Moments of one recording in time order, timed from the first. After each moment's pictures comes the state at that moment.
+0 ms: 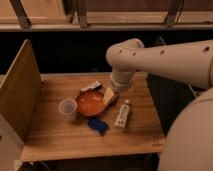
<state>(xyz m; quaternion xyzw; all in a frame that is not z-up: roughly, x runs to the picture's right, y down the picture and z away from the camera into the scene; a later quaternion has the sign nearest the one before) 0.099 0.038 0.673 -0.26 0.16 0.50 0.81</state>
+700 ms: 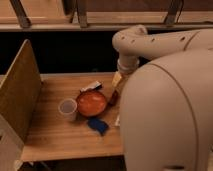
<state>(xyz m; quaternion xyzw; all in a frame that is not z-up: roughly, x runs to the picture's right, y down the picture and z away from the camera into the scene) 0.093 -0.052 0.746 -0.21 0.15 0.46 0.85</state>
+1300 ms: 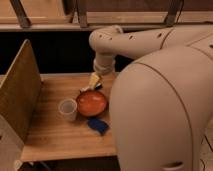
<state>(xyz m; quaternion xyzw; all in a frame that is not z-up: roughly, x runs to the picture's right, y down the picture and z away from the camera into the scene) -0.022 -0.031 0.727 -0.28 0.07 0.39 0.88</state>
